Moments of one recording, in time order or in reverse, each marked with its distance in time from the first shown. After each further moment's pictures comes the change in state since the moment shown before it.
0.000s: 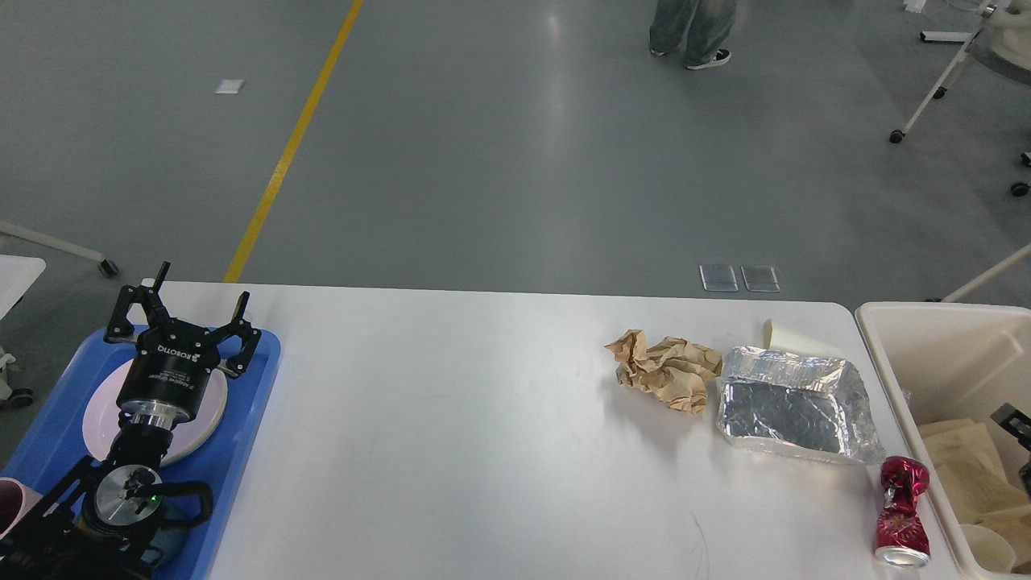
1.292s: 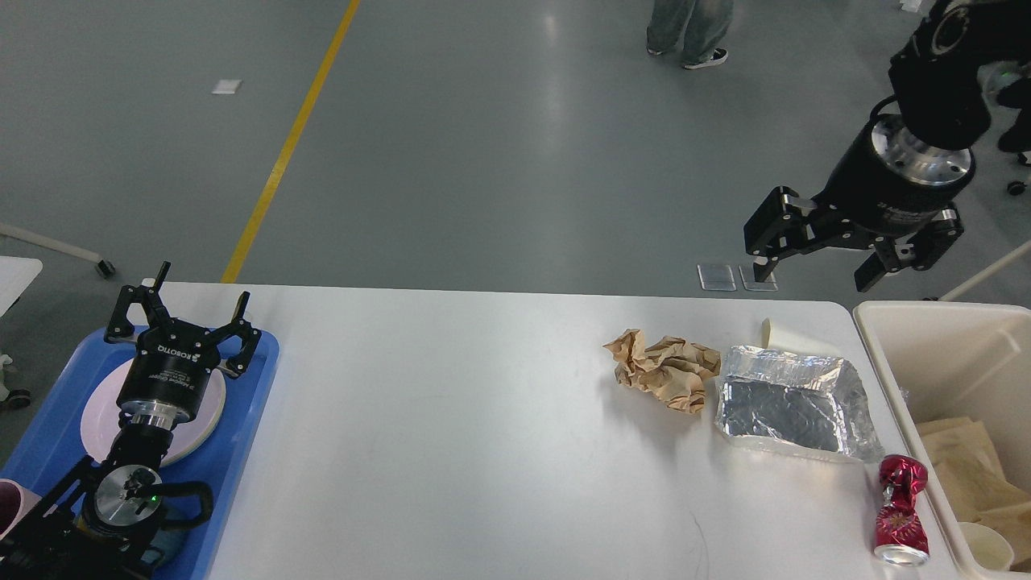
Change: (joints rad) left arm 0.000 0.000 0.000 0.000 0.000 -0.001 0.001; right arm 1.707 0.205 -0.423 1.309 -0.076 0.830 -0.129
